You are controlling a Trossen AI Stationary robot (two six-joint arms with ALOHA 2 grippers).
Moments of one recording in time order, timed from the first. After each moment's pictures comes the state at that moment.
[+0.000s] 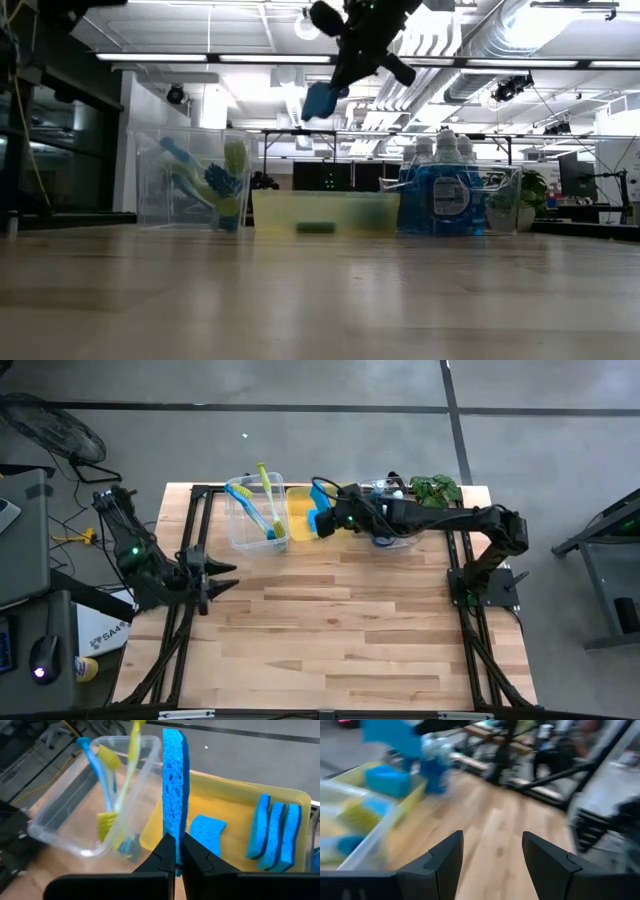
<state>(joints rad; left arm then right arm) -0.92 0.58 0.70 -0.62 -1.06 -0.82 -0.16 1.67 1.47 -0.50 0.46 0.78</state>
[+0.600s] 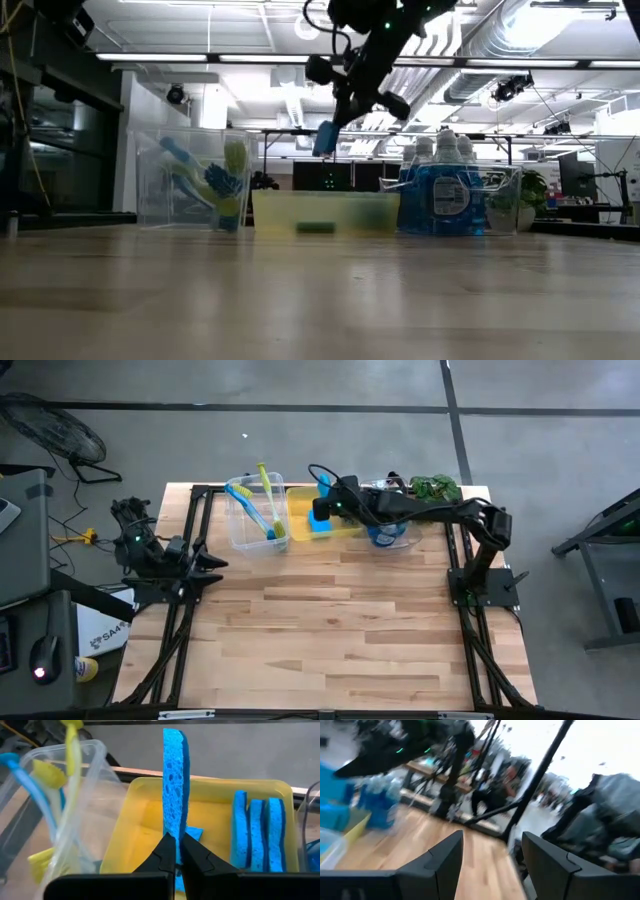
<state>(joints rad) -0.91 0.10 0.42 -0.19 -0.87 -0.36 -0.29 1.79 1.47 -0.45 0.46 0.88</state>
